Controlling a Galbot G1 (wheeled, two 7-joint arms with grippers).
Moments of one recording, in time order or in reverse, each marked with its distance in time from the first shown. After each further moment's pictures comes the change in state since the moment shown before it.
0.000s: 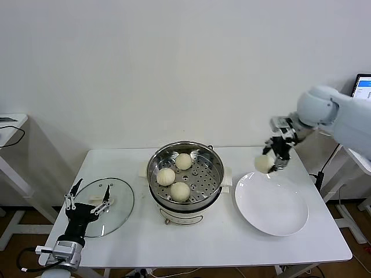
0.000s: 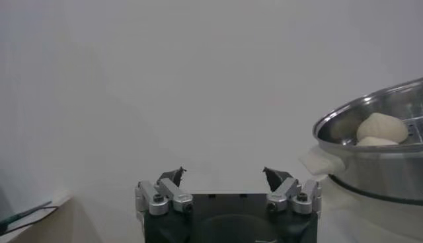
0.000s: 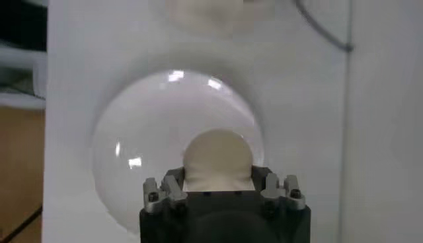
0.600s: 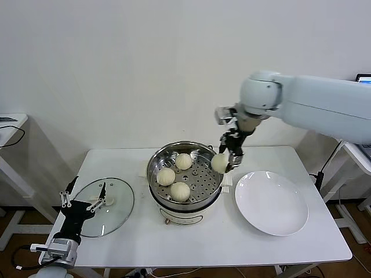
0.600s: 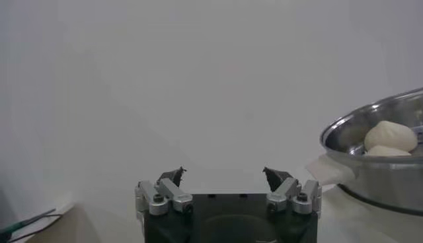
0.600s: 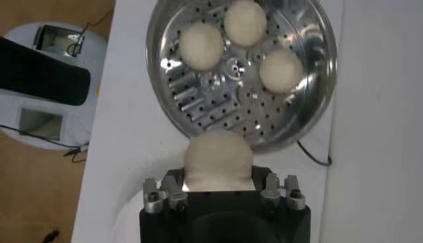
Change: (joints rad) left arm -0.014 0.006 -0.025 0.004 -0.019 0.005 0.005; right arm 0.076 0.318 -0.103 -0.004 0.217 -0.135 0.069
